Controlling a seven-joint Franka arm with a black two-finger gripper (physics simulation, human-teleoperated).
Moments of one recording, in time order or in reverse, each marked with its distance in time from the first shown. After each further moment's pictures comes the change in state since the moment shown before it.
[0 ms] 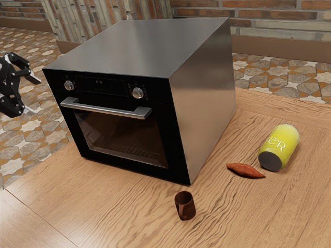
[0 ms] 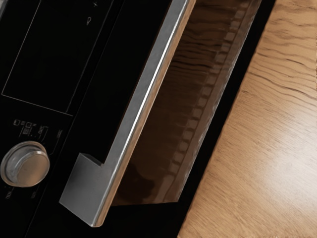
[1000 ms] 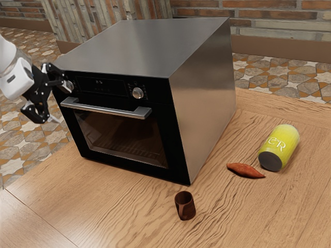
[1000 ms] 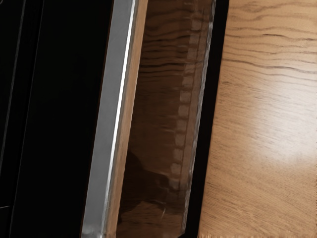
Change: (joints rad) arm -0.142 0.125 0.135 0.016 -0.029 0.046 0.234
